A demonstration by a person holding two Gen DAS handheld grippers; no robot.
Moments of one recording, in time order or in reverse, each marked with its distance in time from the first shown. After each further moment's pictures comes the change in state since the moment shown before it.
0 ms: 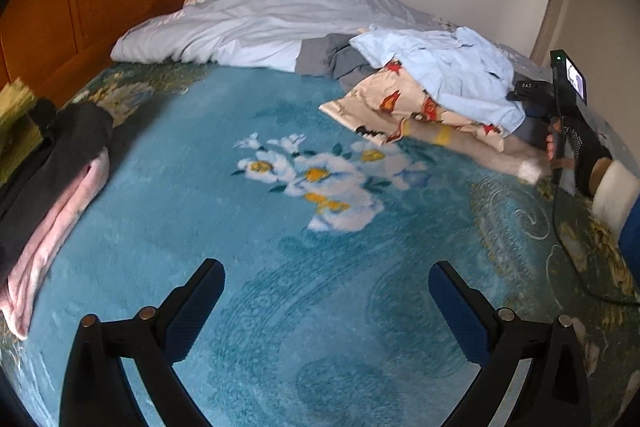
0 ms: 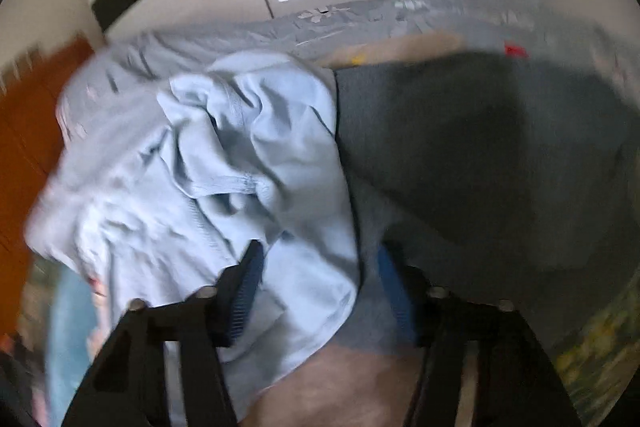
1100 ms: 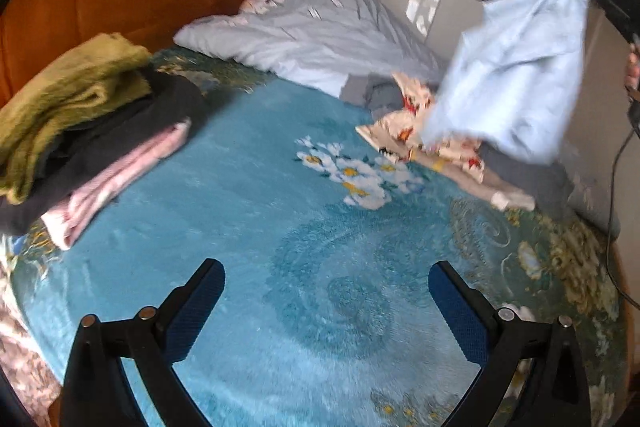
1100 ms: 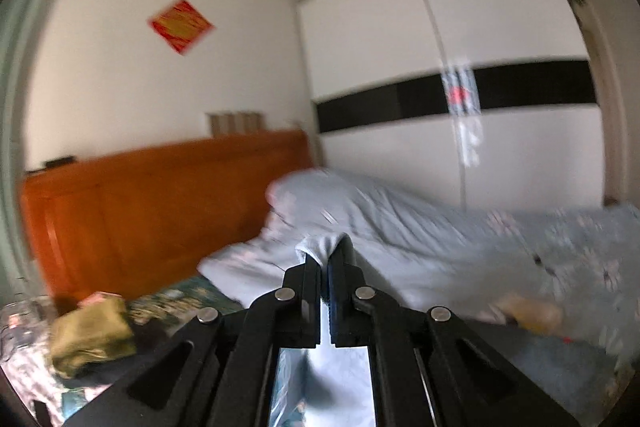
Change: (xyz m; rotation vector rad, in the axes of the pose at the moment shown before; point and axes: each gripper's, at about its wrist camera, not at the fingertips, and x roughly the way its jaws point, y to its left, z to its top) left arm -0.147 0.046 -0.055 -0.188 -0.121 -0.007; right arm -0.395 0.136 0.019 -0.395 -0.570 0.615
